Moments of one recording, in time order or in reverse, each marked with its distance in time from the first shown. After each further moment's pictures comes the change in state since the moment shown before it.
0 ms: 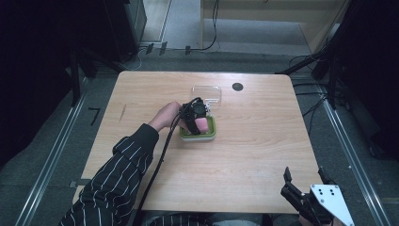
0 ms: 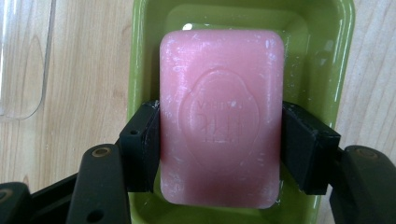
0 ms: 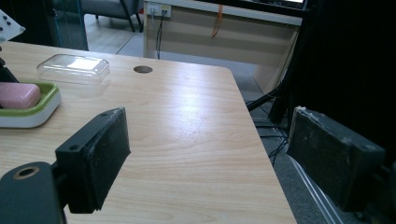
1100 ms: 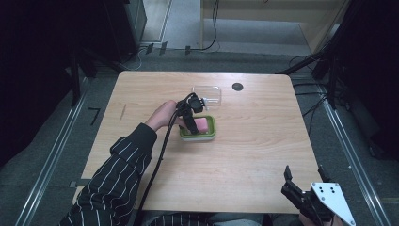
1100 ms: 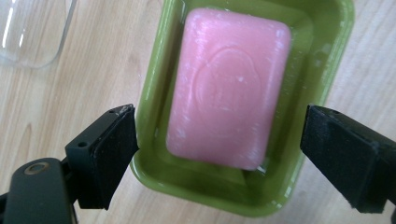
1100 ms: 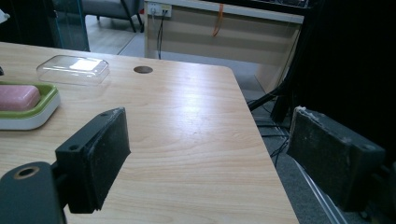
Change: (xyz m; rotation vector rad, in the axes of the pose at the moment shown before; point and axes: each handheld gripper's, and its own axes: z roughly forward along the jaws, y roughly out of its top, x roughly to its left) left arm 0.003 -0.007 -0.019 0.014 -0.016 -0.178; right arm -0.002 -0.001 0.005 0.002 0.006 0.014
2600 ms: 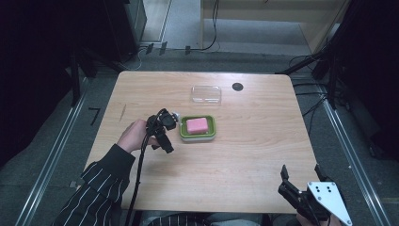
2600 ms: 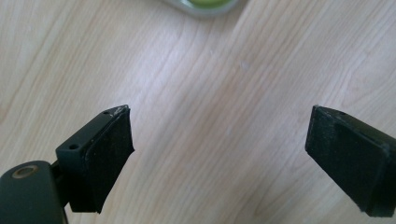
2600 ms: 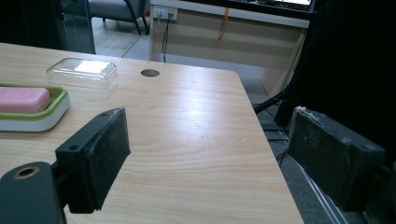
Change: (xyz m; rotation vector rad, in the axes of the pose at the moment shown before) left arm -0.048 -0.094 -0.033 0.091 0.053 -0.193; right arm 0.007 0.003 -0.001 -0.011 0.017 -0.008
